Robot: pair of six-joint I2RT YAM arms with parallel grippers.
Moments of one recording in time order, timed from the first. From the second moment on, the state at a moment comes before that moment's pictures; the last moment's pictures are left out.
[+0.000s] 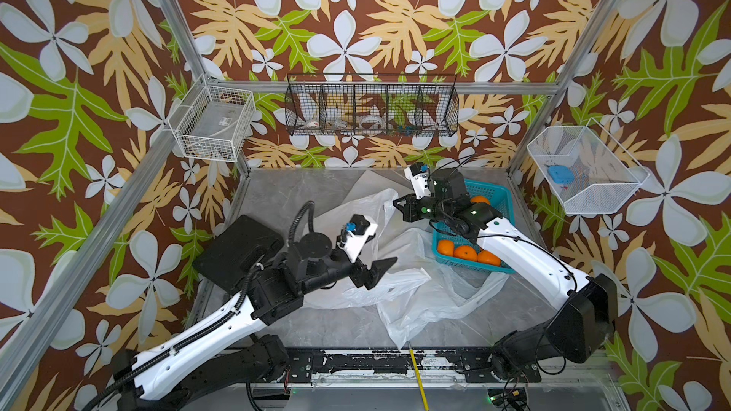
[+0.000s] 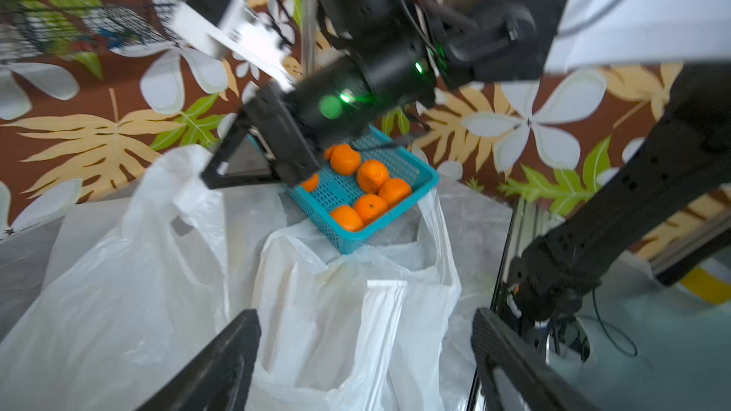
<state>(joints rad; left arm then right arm) -1.04 0.96 0.94 -0.28 -0.01 -0.11 0.52 1.51 1.33 -0.36 -0.32 0.32</state>
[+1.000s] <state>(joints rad) -1.40 1.78 1.23 -0.46 -0.73 -0.01 0.49 1.52 1.31 -0.37 -0.35 0.34</state>
